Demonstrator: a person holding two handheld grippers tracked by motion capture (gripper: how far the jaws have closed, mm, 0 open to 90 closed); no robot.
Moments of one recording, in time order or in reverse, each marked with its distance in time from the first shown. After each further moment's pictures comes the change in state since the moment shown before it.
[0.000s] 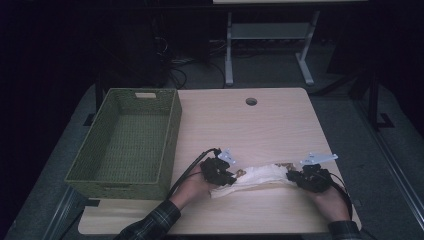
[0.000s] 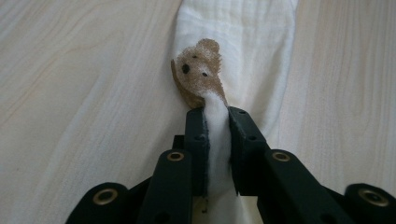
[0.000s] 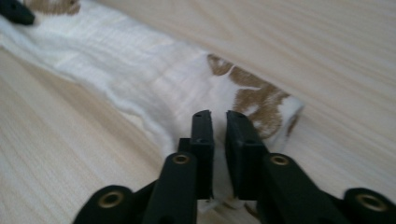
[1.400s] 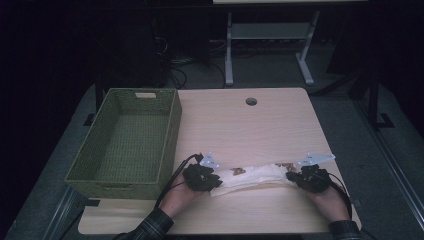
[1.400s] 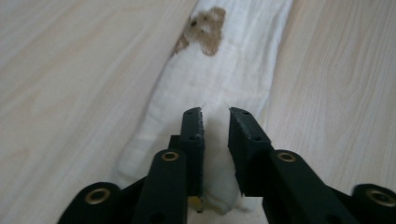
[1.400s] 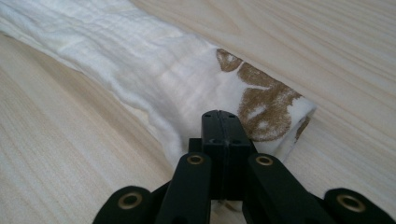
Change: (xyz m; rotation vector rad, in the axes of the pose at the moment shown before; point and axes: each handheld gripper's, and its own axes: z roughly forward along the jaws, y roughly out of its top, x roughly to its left) left arm -0.016 -0.031 -0.042 -0.043 0.125 -0.076; right arm 0.001 -0.001 0.004 0.022 0.012 -0.027
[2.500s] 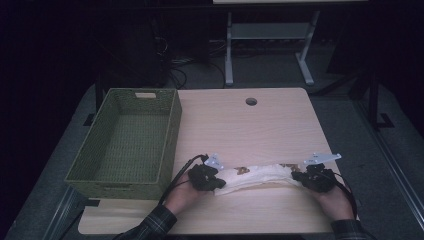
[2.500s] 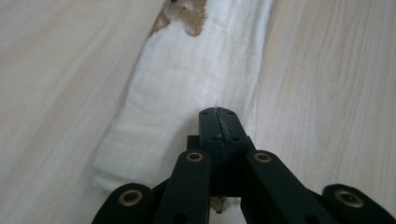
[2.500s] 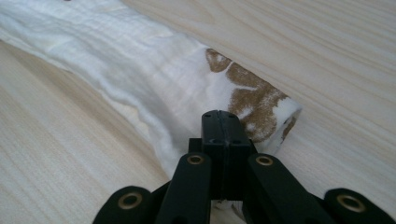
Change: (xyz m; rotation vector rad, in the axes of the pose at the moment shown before) left arm 0.000 -0.003 0.018 0.015 -0.090 0.007; right arm -0.010 -0.005 -0.008 0.014 -0.033 0.041
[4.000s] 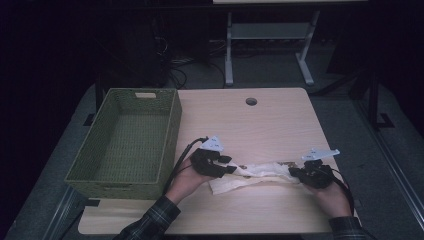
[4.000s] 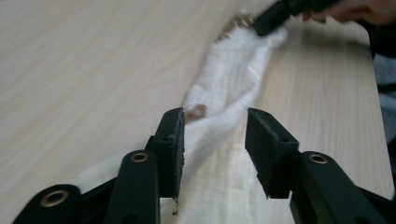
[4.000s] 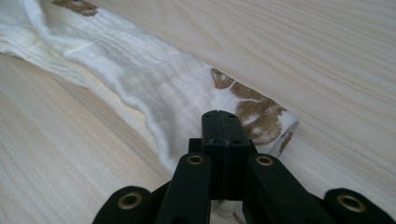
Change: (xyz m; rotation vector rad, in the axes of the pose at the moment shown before) left arm 0.017 0.040 -0.026 -0.251 -0.005 0.010; right arm 0.004 0.015 -0.002 -0.027 0.009 -0.008
